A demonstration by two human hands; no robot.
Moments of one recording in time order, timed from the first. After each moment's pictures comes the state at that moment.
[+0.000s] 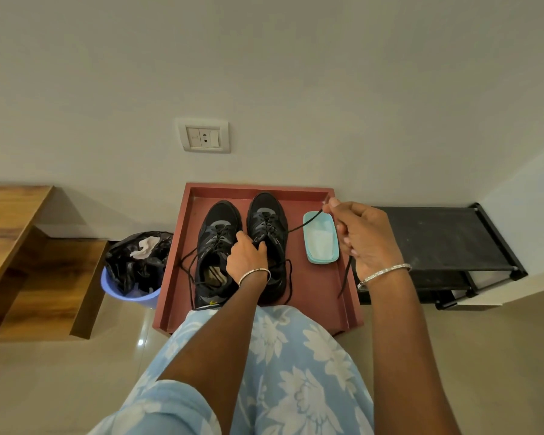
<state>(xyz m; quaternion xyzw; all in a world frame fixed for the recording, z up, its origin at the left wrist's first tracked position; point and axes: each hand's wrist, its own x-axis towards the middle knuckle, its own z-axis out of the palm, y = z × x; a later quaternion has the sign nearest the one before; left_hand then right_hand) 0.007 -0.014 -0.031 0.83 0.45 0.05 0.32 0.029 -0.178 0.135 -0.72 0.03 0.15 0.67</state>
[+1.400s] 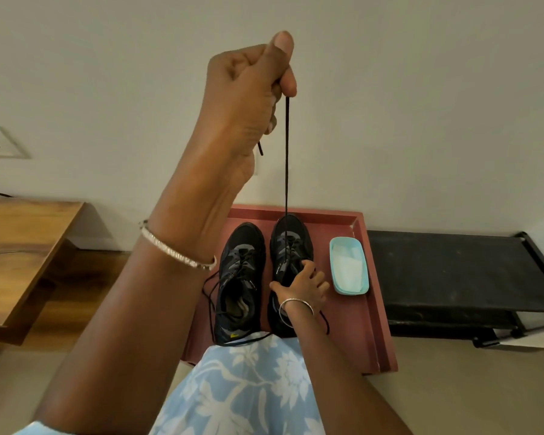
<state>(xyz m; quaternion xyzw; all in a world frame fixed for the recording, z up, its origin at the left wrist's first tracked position) 0.010 0.059 0.277 0.70 0.07 0.27 0.66 0.032 -0.054 -0.063 -0.96 0.06 0.14 0.22</state>
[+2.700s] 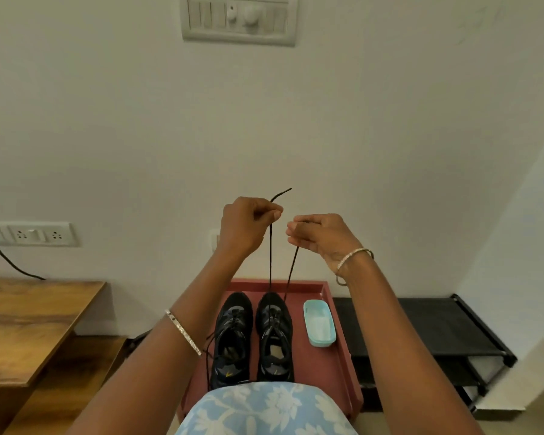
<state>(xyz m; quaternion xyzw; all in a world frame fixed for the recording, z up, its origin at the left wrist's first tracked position) -0.078 0.015 0.288 0.86 0.06 0.30 0.42 -0.010 -0.145 0.280 -0.67 -0.16 0.15 0.71</state>
